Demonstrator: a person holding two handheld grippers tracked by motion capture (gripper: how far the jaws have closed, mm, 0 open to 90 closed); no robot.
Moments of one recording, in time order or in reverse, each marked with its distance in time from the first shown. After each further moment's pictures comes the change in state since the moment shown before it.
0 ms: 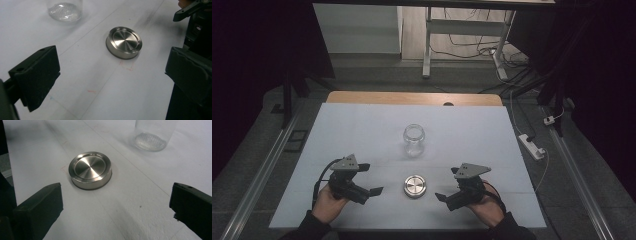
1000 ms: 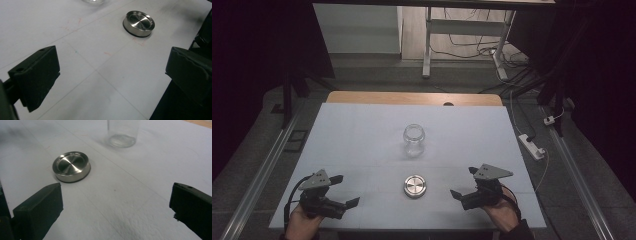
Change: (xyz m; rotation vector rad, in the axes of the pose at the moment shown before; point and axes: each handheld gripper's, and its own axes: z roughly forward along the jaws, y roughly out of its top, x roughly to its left) left arm -0.010 -0.053 -0.052 -0.037 0.146 -0.085; right arm -0.013 -0.017 -0.038 -0.057 -0.111 0.081
